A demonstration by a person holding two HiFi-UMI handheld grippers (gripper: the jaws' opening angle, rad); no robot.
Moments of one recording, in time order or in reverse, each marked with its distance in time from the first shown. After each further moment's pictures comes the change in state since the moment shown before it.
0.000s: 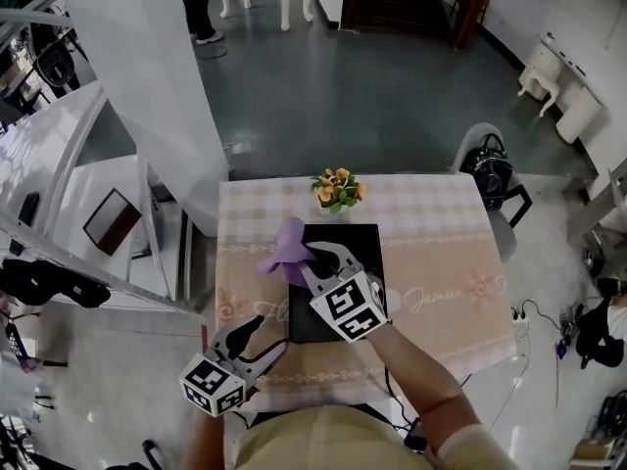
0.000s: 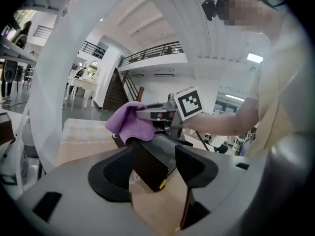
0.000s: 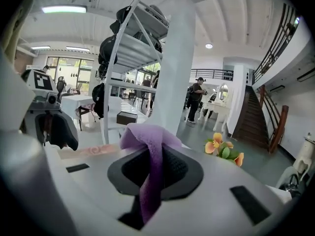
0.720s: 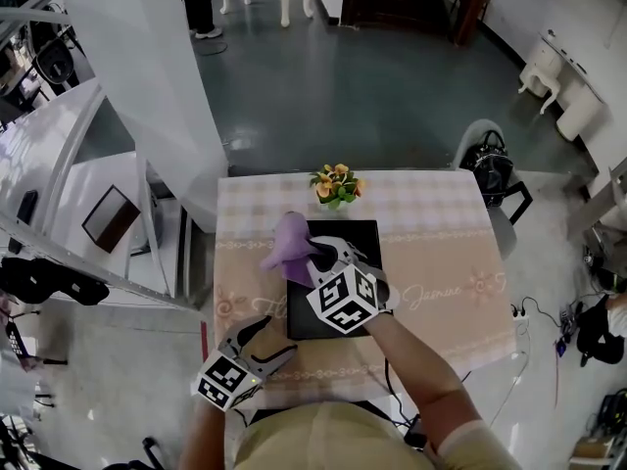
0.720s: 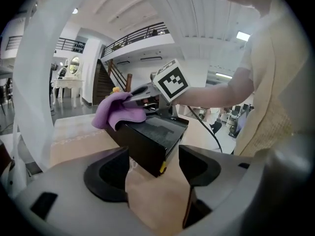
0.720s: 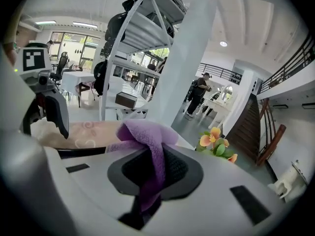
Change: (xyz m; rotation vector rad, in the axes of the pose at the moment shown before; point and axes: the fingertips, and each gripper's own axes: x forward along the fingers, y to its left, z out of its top) left arm 0.021 -0.012 -0.042 0.186 0.189 -0.057; right arm 0.012 -0.012 -0.032 -0.177 0.163 -0.049
